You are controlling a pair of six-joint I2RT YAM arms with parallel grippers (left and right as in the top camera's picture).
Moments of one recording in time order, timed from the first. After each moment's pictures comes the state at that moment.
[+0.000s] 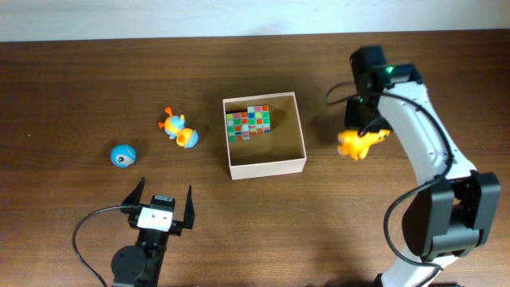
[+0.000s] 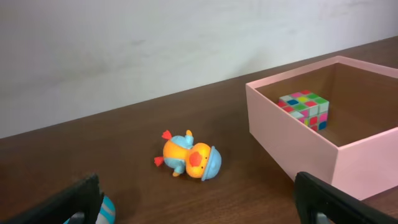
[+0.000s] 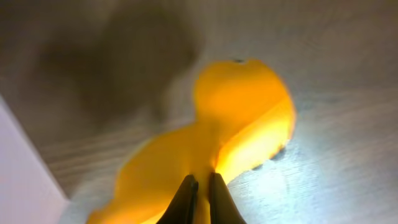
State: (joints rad) left arm -0.13 0.01 0.01 -0.07 0.01 0.19; right arm 0.11 1.88 1.69 -1.22 0.21 0.32
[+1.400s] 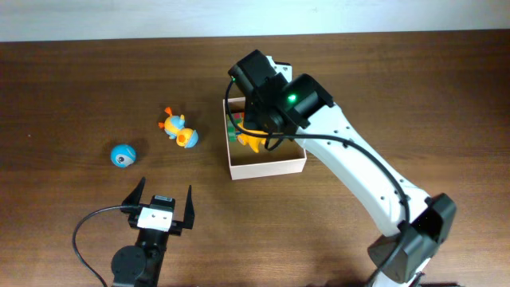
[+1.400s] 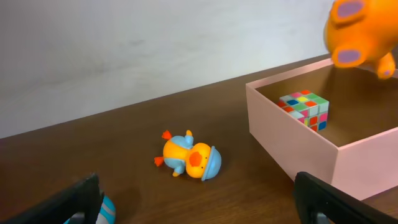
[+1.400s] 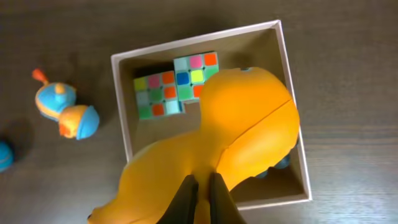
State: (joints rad) left arm -0.13 0.01 0.01 -0.07 0.01 0.19; right arm 0.67 1.91 1.96 -1.20 0.23 0.75
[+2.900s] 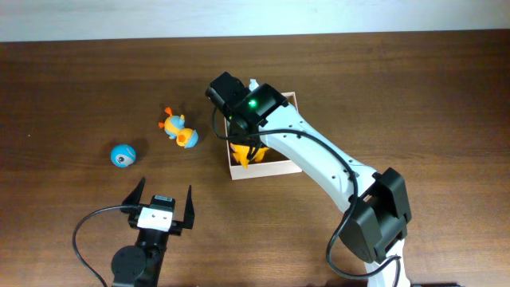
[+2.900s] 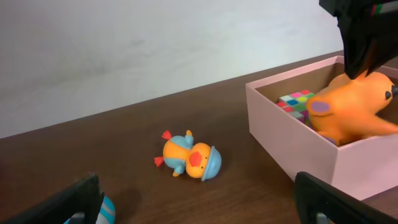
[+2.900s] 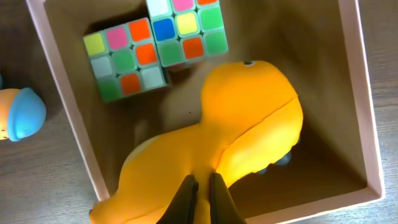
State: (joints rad) left arm -0.13 0.01 0.01 -0.07 0.01 0.19; right arm 0.72 2.08 1.95 -1.22 0.24 0.89
